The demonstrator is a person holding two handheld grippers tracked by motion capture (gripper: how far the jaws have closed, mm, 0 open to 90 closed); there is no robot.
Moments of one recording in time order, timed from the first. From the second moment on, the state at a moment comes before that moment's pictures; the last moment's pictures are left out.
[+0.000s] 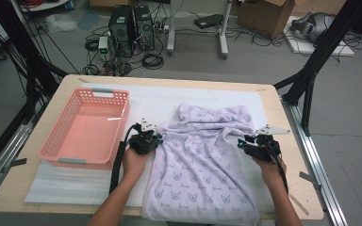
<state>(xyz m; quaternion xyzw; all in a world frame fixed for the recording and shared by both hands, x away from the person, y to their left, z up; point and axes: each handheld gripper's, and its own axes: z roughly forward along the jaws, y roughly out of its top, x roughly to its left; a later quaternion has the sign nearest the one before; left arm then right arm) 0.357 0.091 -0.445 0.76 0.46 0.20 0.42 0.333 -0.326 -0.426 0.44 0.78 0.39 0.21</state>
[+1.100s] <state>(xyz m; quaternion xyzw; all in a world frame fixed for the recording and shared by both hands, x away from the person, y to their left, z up) 0.288 0.131 -0.450 0.73 0.45 0.12 0.50 0.274 -0.352 -0.437 0.46 0.76 0.39 0.25</state>
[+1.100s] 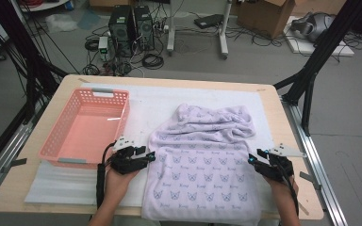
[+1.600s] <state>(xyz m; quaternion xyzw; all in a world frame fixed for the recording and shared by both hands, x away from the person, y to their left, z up) 0.219 0.121 -0.457 0.75 0.45 0.08 0.48 0.217 -0.360 -0.451 0.46 0.78 0.39 0.19</state>
